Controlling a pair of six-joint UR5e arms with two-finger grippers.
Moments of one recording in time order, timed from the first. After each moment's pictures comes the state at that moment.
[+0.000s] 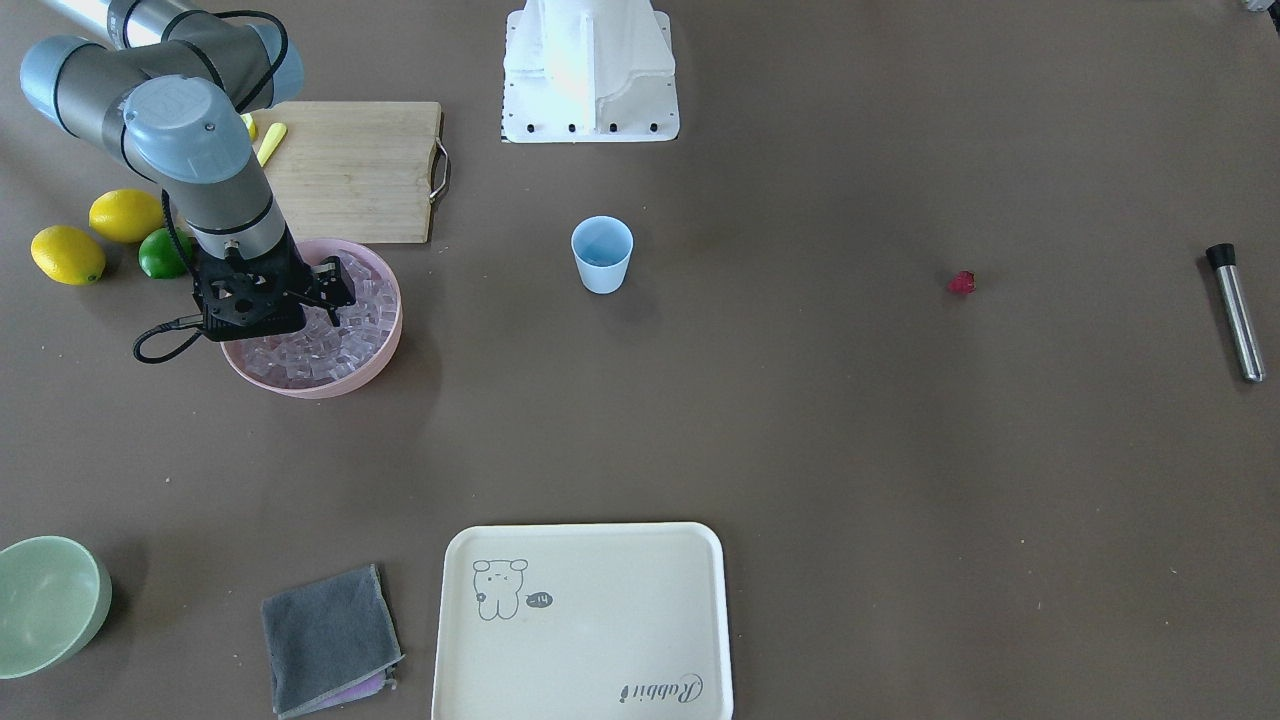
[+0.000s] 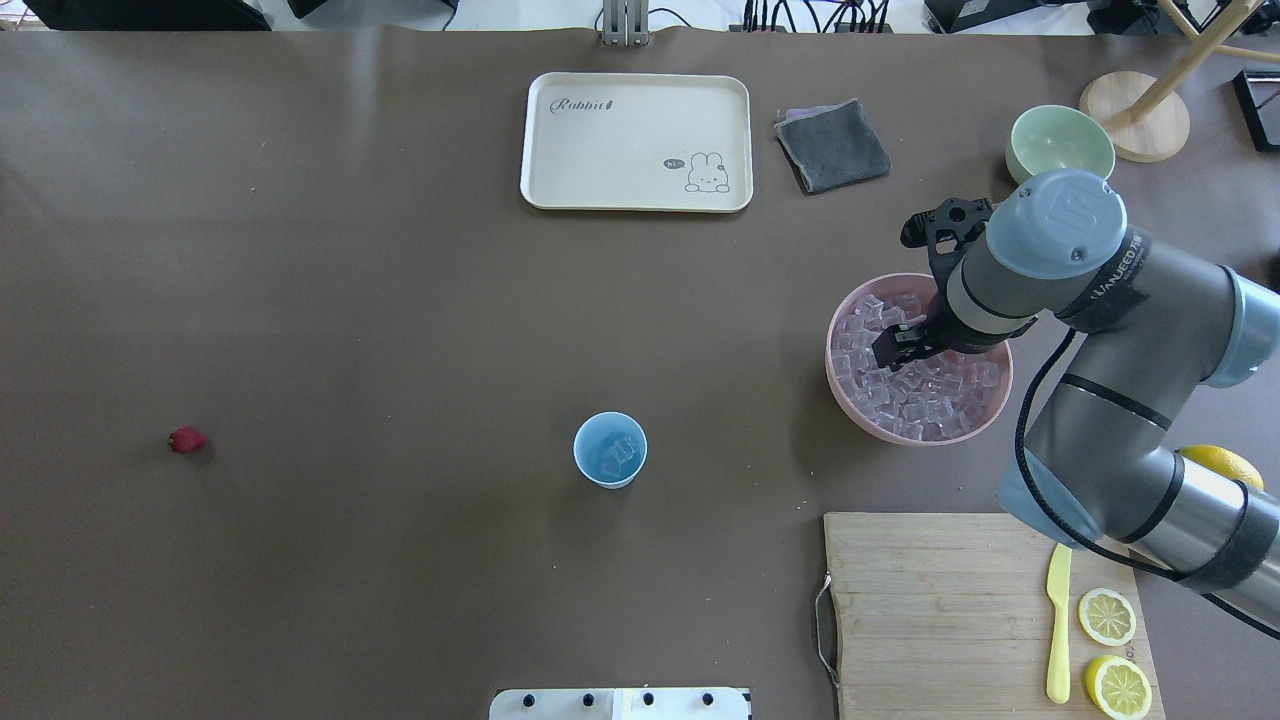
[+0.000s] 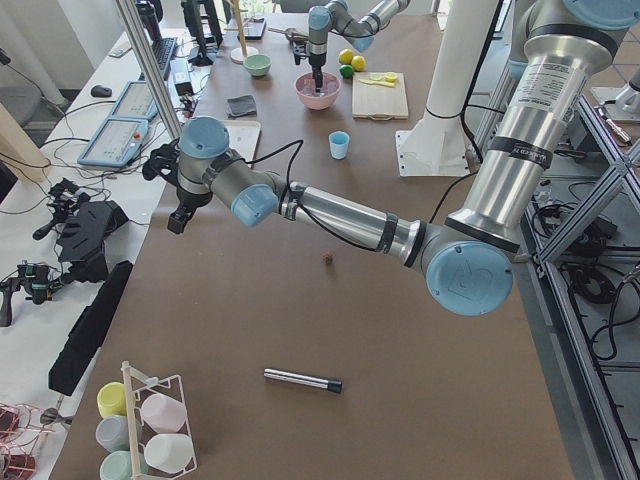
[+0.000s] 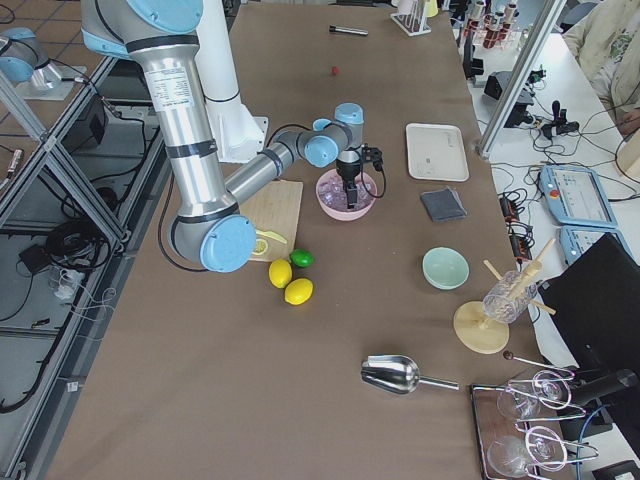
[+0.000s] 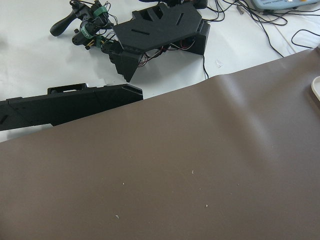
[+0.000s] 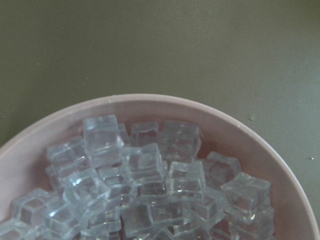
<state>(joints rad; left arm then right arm) -1.47 -1.92 -1.53 -2.03 -2.36 -0.28 0.71 -1.29 1.85 -1.56 1.93 0.81</state>
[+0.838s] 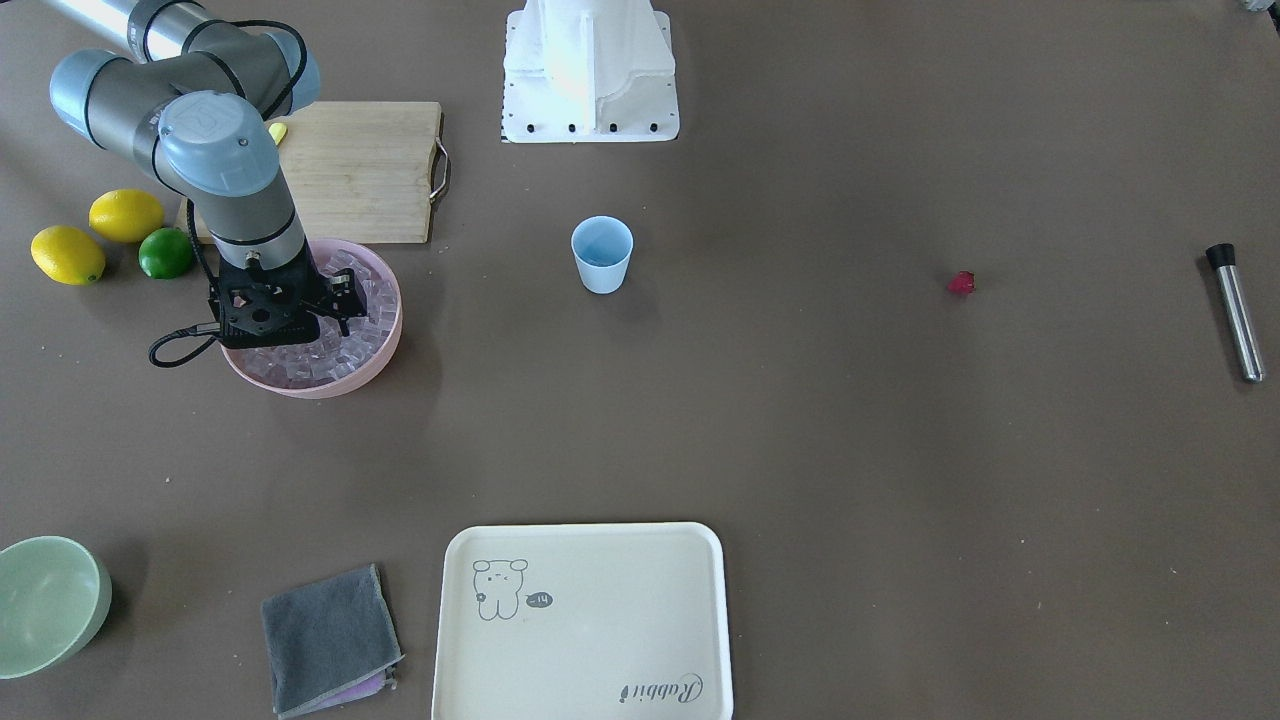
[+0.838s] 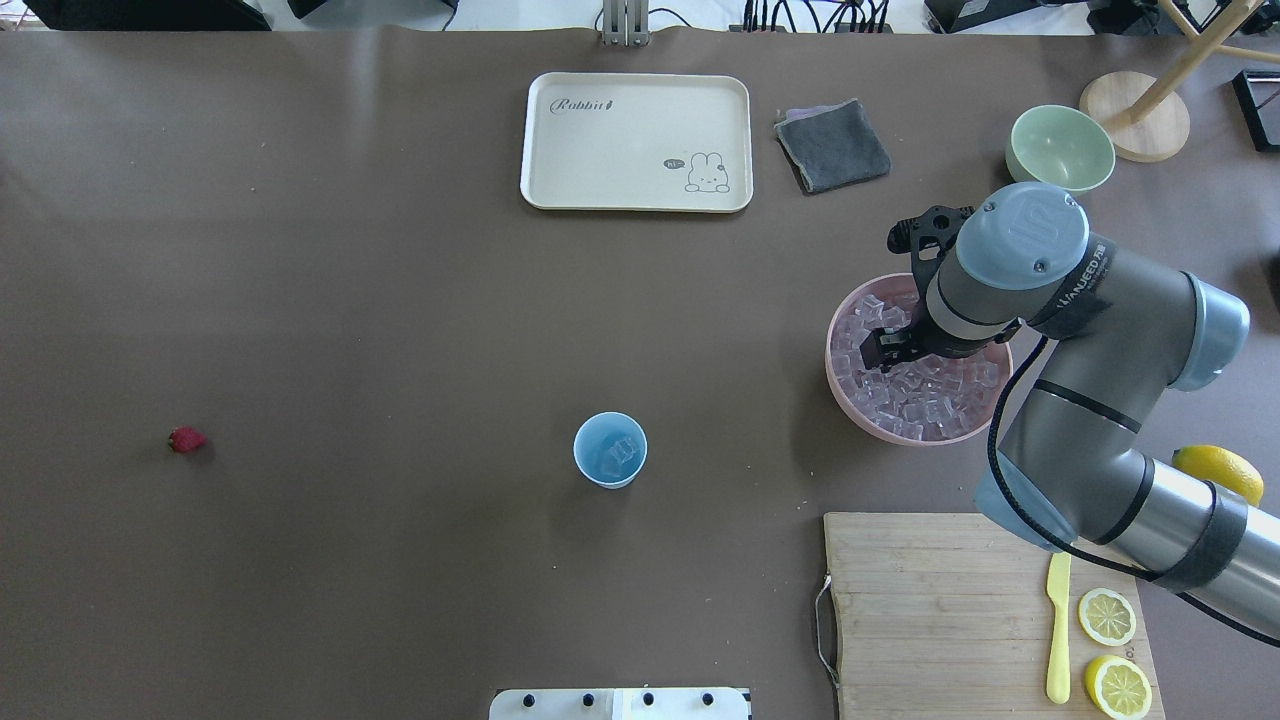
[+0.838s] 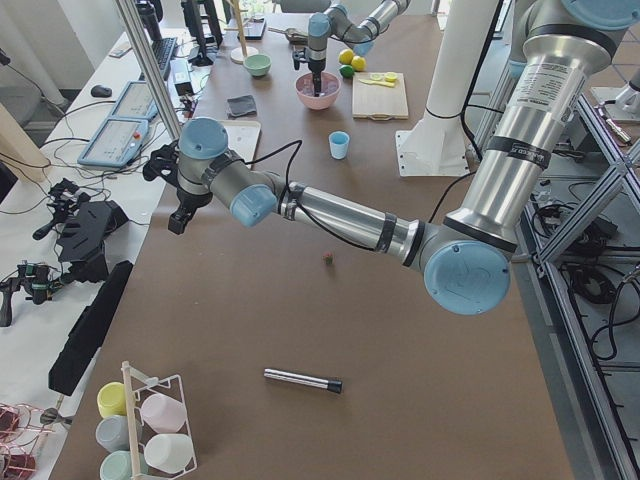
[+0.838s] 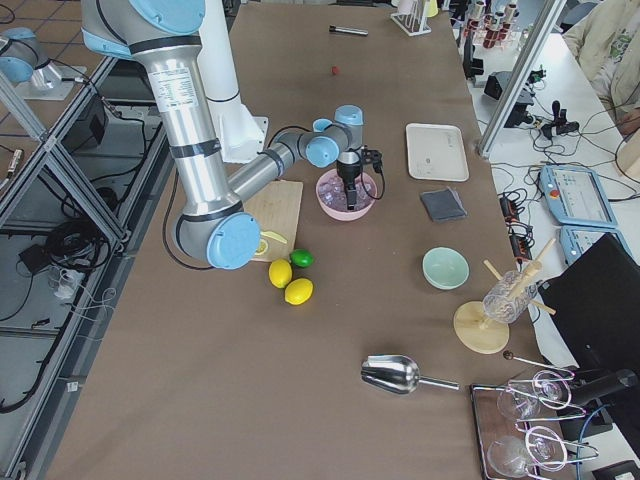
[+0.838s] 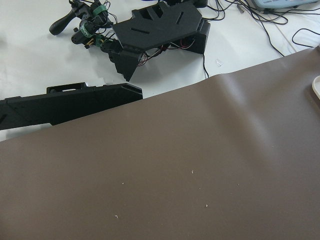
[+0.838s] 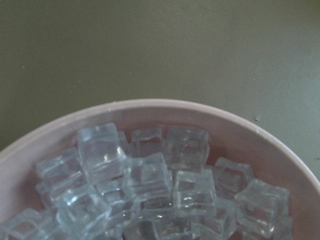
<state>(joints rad) -1.46 -1.93 -1.53 -2.03 -2.36 -0.28 0.69 -1.26 1.81 -1.57 1.89 0.85</state>
